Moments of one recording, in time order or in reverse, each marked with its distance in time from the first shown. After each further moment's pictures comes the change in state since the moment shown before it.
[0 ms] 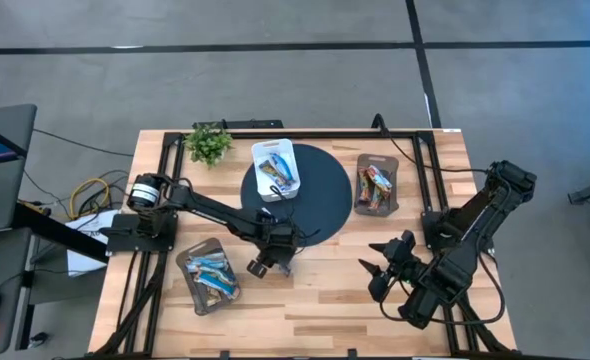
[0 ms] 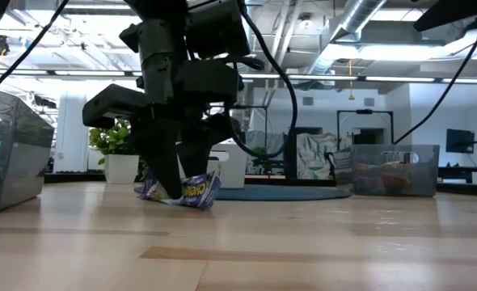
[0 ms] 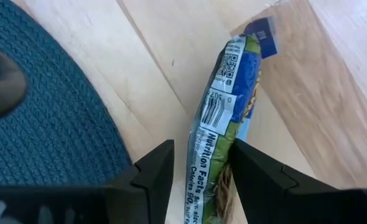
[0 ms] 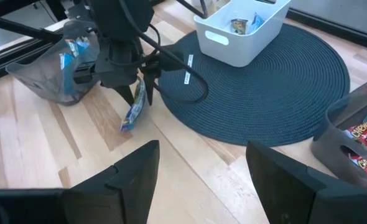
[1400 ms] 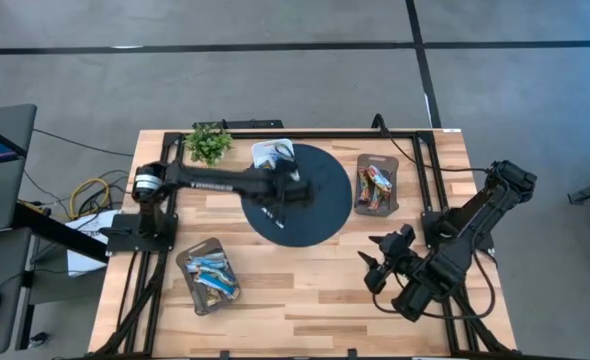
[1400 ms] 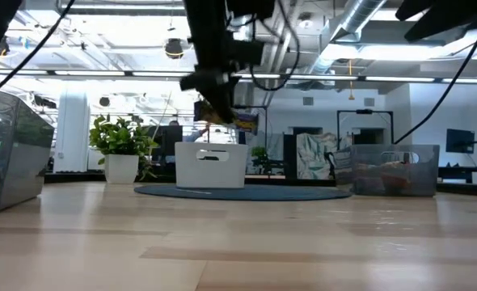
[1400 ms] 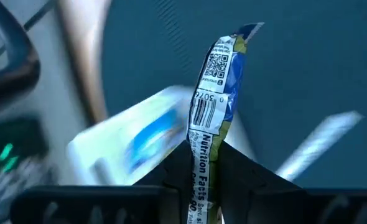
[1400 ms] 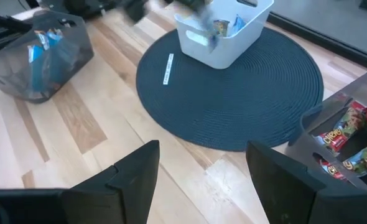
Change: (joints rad) left arm 0.173 -0.002 0.417 -0.415 -0.576 -0.014; right arm -0.053 0.000 0.000 -0.056 -0.013 -0.031
